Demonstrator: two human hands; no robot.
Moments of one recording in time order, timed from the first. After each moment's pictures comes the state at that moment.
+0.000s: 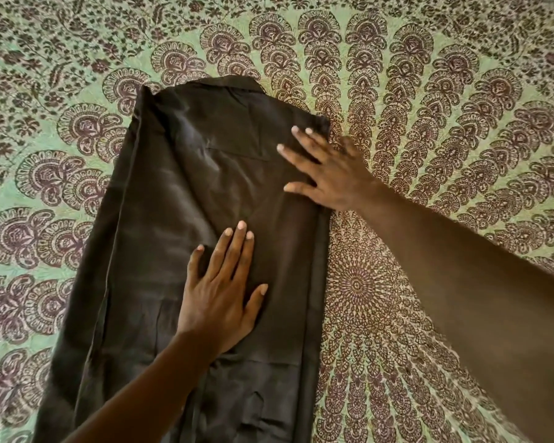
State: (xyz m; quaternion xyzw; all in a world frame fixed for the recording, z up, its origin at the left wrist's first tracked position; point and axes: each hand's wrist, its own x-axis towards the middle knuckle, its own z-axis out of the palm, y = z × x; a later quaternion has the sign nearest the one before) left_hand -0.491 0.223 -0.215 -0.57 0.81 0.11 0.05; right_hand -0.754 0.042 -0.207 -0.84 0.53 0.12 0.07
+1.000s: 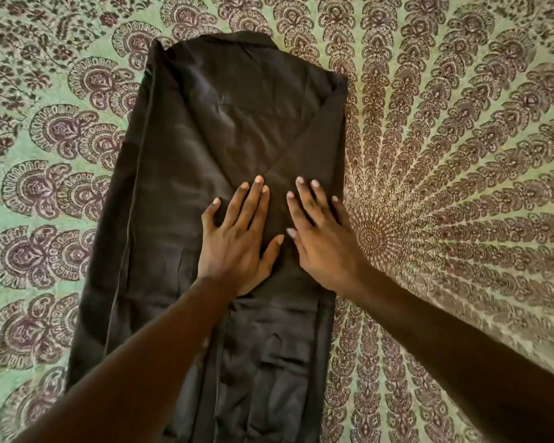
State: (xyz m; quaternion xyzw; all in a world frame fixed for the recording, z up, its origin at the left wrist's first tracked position) left_hand -0.486 0.225 -0.219 -0.57 0.82 0.07 0.02; right_hand -0.674 0.237 -0.216 -0.79 0.61 0.03 0.10
